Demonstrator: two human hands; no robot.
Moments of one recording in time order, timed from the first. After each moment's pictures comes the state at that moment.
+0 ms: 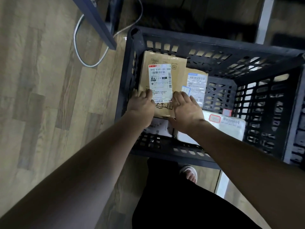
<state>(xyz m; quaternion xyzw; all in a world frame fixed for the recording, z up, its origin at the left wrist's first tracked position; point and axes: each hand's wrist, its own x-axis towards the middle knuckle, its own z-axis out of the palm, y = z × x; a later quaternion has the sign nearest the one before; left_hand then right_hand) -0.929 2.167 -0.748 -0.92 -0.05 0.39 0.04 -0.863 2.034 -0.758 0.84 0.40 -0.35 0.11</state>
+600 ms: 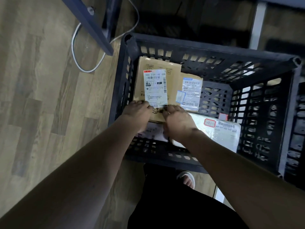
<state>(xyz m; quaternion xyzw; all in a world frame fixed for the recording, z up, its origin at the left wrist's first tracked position) -0.929 2.165 -0.752 -0.92 -0.04 0.39 -0.04 -0.871 2.031 -0.757 0.82 0.44 -0.35 0.07</state>
